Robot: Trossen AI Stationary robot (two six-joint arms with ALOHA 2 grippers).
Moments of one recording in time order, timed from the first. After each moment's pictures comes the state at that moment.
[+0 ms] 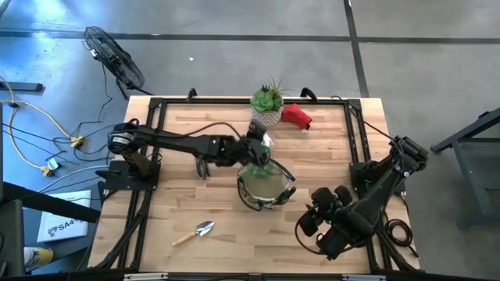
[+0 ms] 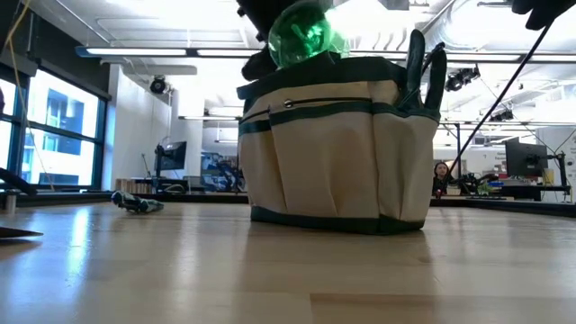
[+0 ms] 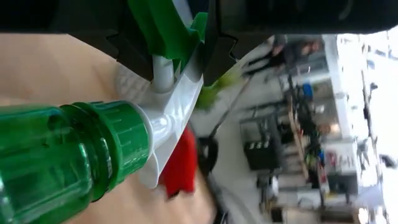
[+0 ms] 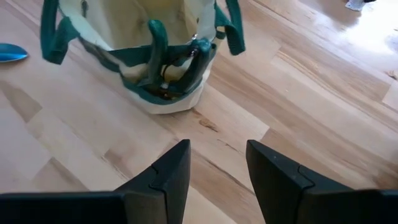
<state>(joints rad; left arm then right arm) -0.05 1.75 1.47 -0.38 -0.77 1.04 0.82 1.67 1.47 -1.43 0.63 1.78</state>
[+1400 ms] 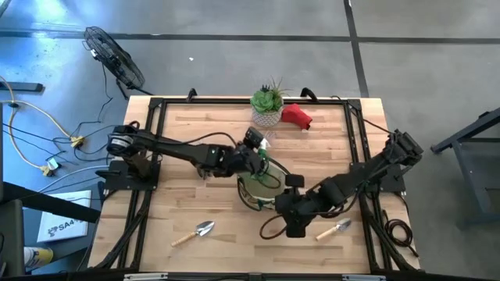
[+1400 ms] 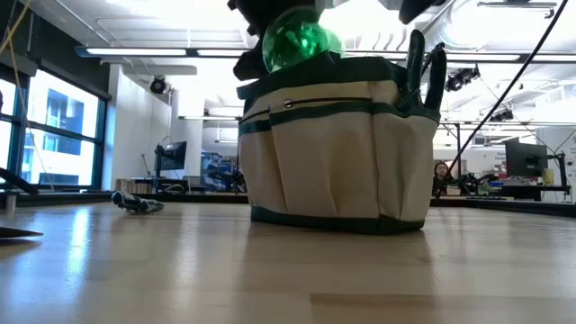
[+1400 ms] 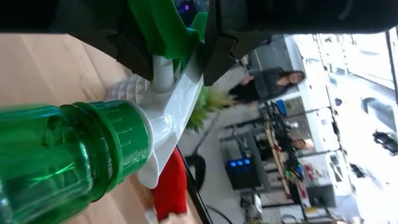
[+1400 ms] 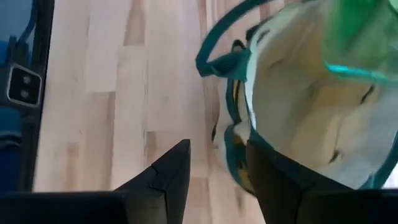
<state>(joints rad) -0.13 1.75 1.43 -0.37 -0.95 1.06 0.52 1.66 1.47 -0.91 0.32 0.46</state>
